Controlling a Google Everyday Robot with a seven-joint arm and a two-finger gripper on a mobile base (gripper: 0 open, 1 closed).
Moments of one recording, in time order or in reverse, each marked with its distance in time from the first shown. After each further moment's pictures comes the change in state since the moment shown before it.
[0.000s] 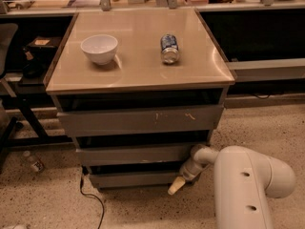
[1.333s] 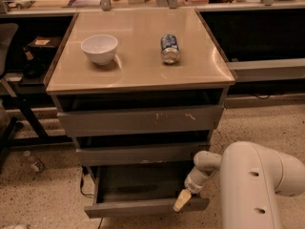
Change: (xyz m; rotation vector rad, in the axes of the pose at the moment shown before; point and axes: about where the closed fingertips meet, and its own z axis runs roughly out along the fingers) arm 0.061 0.066 -0.019 -0.129 0.152 0.053
